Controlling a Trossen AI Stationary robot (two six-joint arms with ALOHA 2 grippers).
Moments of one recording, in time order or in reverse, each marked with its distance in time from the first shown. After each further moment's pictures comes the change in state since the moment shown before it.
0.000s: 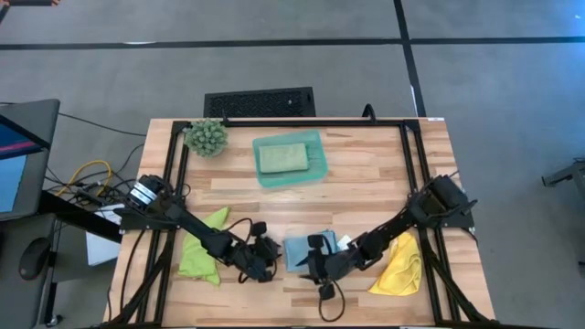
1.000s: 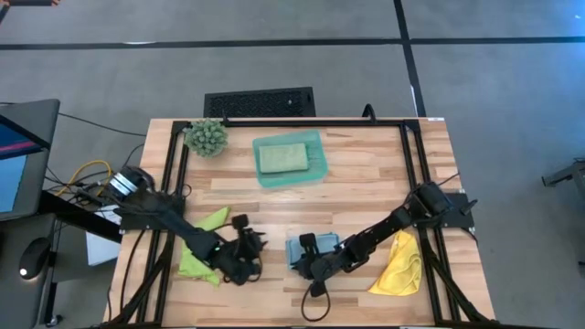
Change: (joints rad) left arm -0.096 -0.181 -0.003 -0.390 -0.261 -0.114; right arm -0.037 0.126 0.127 -0.128 0.027 -0.070
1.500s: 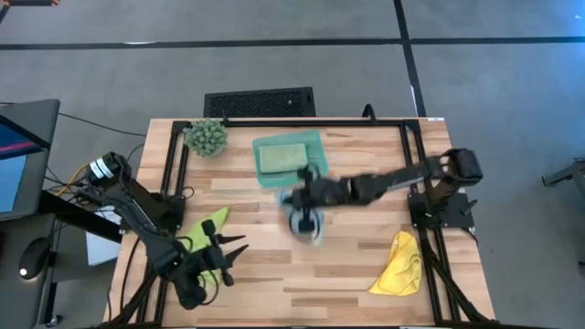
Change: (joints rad) left arm -0.302 -0.246 0.001 -0.165 -0.457 -0.059; right arm -0.400 -0.385 0.002 -0.156 -0.198 -0.166
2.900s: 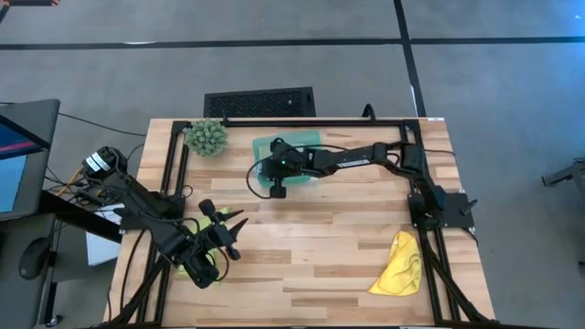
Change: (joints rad) left arm 0.148 -0.088 0.001 -0.230 -0.025 -0.027; right arm -0.294 0.450 0.424 -0.113 -0.142 -0.224
